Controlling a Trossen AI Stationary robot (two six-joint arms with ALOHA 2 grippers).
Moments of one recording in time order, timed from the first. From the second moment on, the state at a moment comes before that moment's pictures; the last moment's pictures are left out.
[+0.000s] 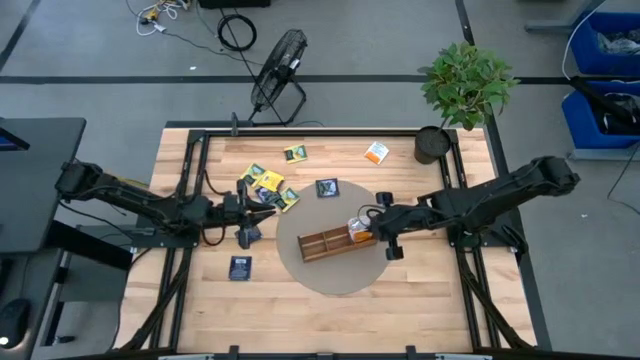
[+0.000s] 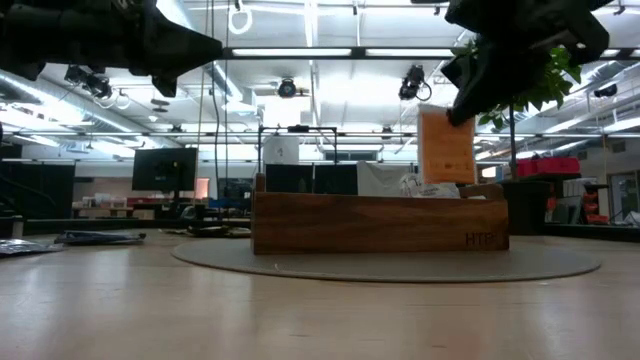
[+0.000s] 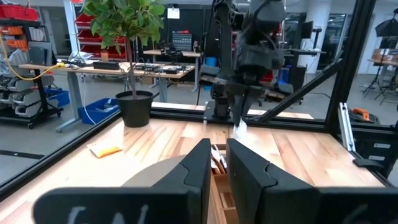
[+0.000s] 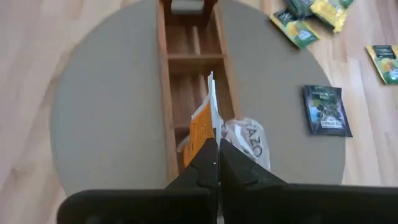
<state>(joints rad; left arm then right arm) -0.21 0.89 0.21 0.75 -0.37 -0.04 0.23 1.24 0.80 -0.44 0.19 -0.06</state>
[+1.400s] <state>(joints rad) -0.21 0.89 0.21 0.74 -0.37 -0.07 0.22 1.41 0.80 -0.41 0.25 -0.14</state>
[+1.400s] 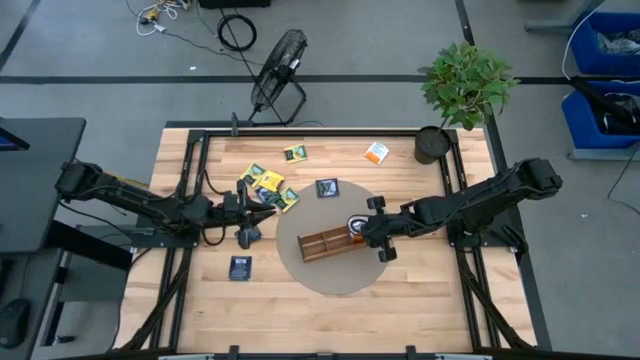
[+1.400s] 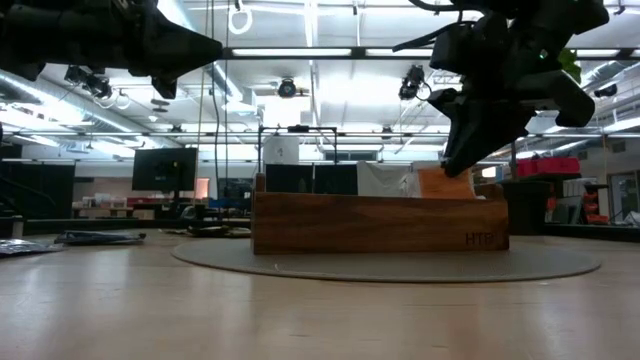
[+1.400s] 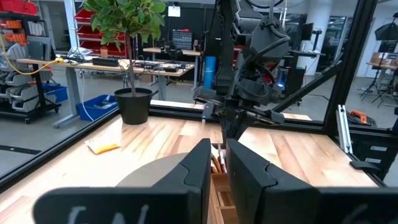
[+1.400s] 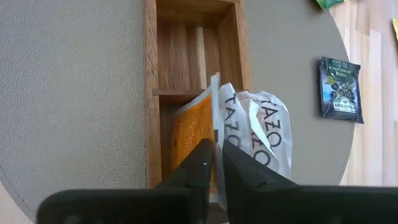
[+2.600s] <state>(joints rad) -0.21 0.89 0.21 0.73 -0.37 -0.07 0.13 1.20 0.82 -0.21 0.55 -0.16</state>
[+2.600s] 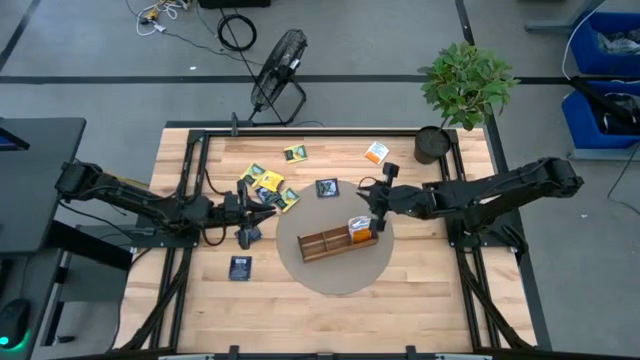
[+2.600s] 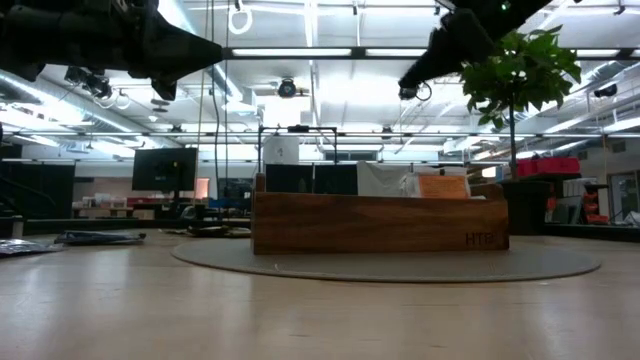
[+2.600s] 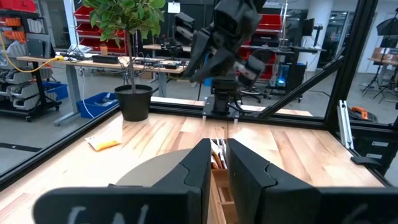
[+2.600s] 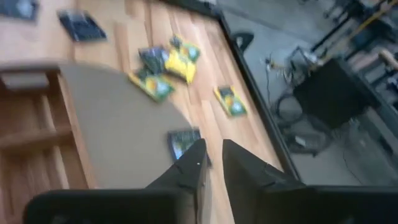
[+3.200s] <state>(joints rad) -0.21 0.84 0.21 0.71 -0.36 -0.04 -0.28 1.20 0.83 -0.29 0.17 0.28</state>
